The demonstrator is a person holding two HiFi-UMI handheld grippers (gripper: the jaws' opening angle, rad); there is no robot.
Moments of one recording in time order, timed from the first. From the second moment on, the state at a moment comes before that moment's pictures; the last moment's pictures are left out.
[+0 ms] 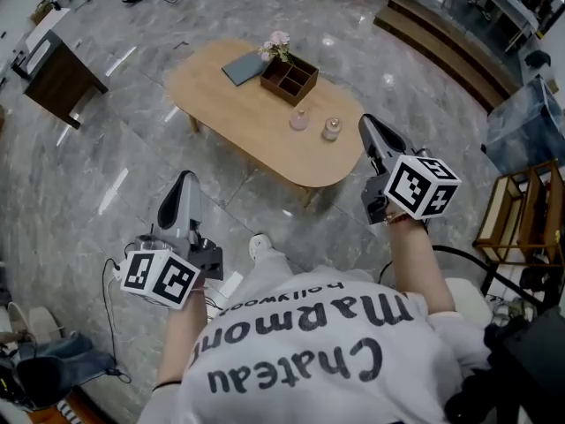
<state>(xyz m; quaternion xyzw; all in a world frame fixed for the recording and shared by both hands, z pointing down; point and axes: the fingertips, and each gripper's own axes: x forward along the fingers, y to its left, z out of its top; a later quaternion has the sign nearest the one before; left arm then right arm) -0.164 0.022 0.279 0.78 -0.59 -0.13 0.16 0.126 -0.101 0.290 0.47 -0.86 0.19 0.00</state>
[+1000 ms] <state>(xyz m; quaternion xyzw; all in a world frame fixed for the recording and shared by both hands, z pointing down) -0.256 -0.147 0.360 0.82 -0.50 -0.04 0.26 0.034 -0.208 0.417 0.54 -0.78 0.30 0.09</state>
